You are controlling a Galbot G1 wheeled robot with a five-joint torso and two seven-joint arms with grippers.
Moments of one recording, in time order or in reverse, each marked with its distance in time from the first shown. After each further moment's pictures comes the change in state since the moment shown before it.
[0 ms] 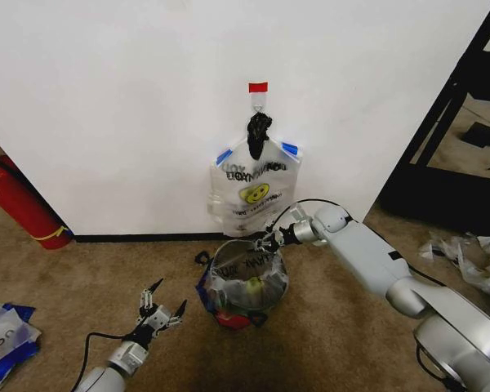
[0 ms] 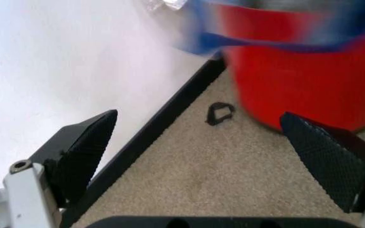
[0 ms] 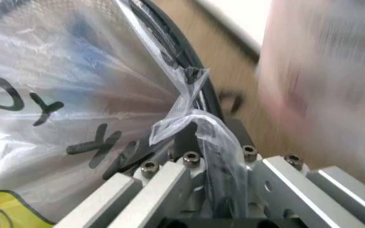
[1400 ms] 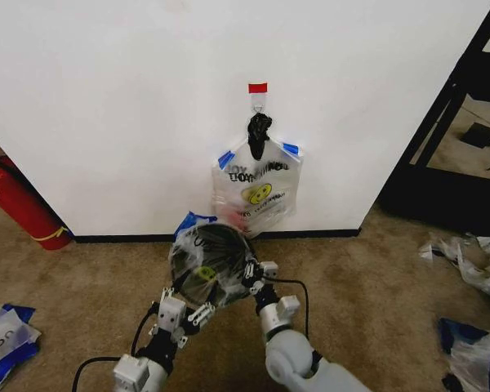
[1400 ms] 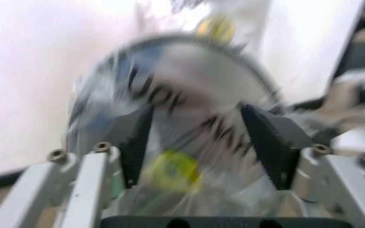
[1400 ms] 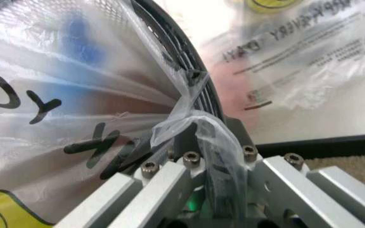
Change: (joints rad) left arm 0.286 -0.087 -0.015 -0.660 -0.418 0.301 -0.110; right arm -0.784 0.098 0.039 0.684 -0.047 0.601 1.327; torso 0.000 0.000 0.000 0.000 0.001
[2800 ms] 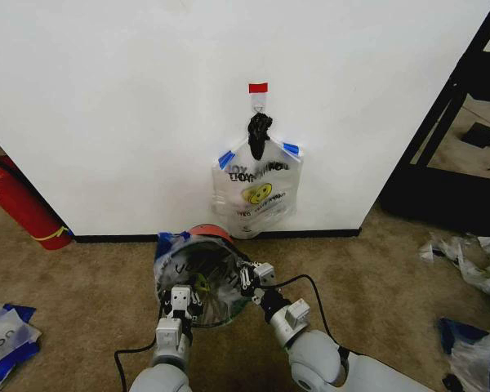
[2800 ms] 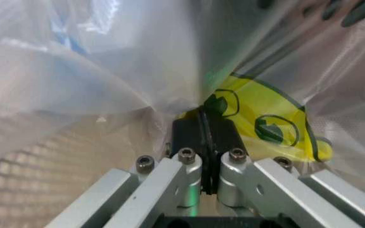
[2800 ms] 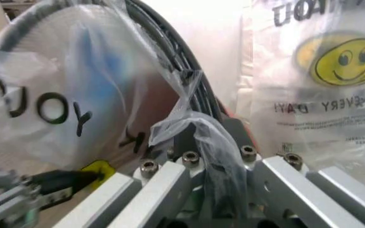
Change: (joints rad) left arm -0.235 -0.243 0.059 0.241 0.050 0.255 -0.146; right arm 0.133 -0.315 -0.180 0.220 -0.033 -0.063 -0.030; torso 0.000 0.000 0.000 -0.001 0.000
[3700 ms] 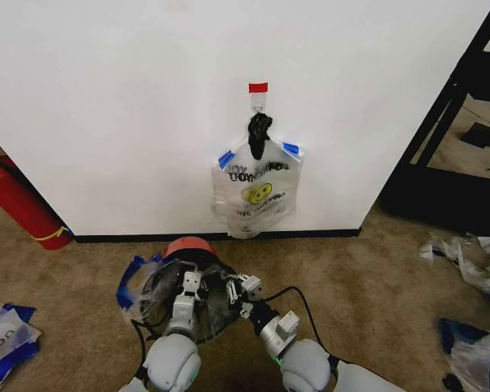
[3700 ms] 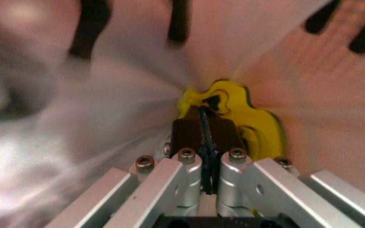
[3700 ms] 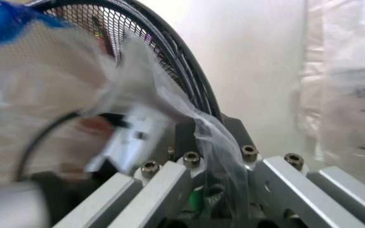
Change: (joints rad) left arm -0.250 0.042 0.138 0.222 -0.064 0.005 -0.032; right arm -0.014 0.068 -0.036 -0.076 0.030 0.074 -0.158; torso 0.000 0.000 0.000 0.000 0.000
